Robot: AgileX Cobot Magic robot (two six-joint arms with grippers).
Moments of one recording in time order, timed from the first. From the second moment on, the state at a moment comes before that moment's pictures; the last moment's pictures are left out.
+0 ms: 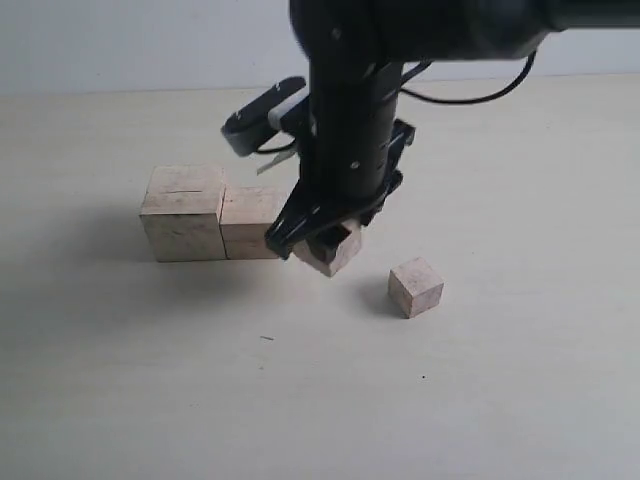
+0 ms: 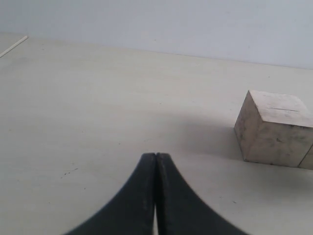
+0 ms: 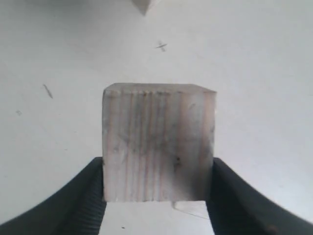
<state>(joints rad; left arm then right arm) 0.01 0.01 0.00 -0.01 0.37 -0.08 0.88 1.92 -1.47 -0.08 1.08 -0.05</state>
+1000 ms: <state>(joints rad) 0.01 0.01 0.00 -0.01 0.37 -0.08 0.46 2.14 -1.65 0.43 1.00 -1.31</state>
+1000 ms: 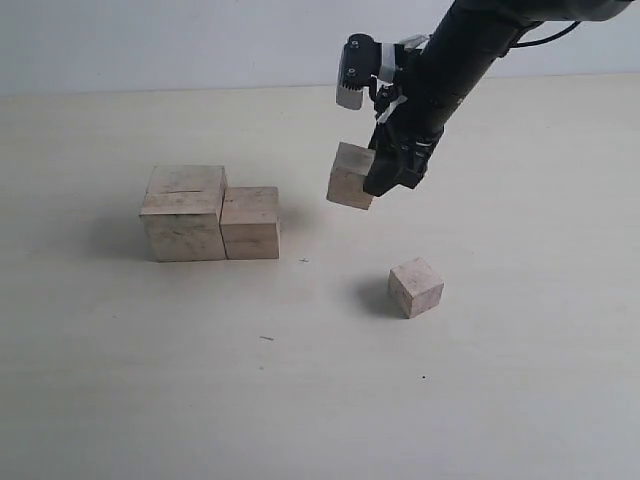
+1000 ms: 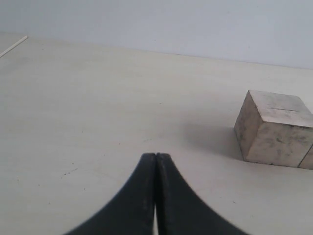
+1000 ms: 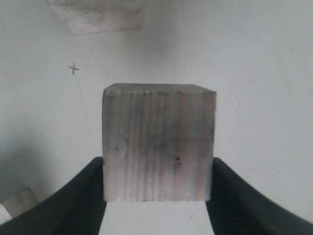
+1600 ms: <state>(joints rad) 0.01 0.01 0.00 -0.01 0.37 -0.08 0.59 2.20 -1.67 0.43 0.95 -1.48</state>
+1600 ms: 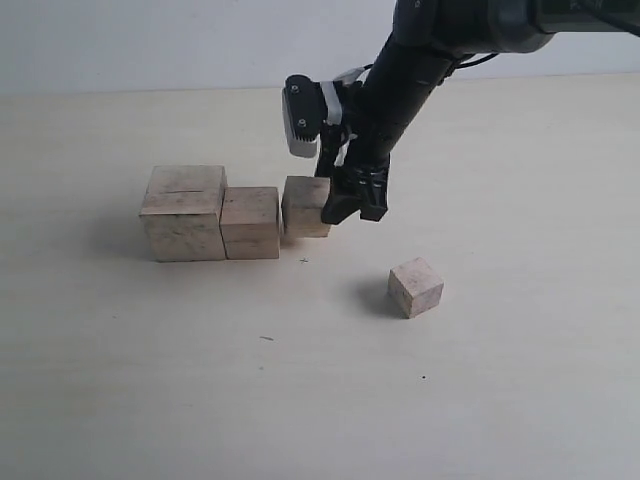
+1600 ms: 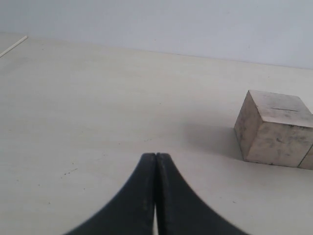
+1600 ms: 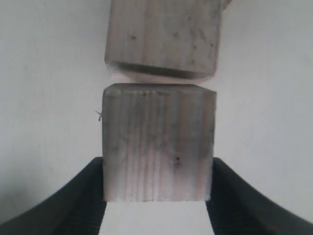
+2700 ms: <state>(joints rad) 0.01 0.01 0.00 -0.01 0.37 -0.08 0.60 2.26 -1.67 0.43 0.92 -1.41</state>
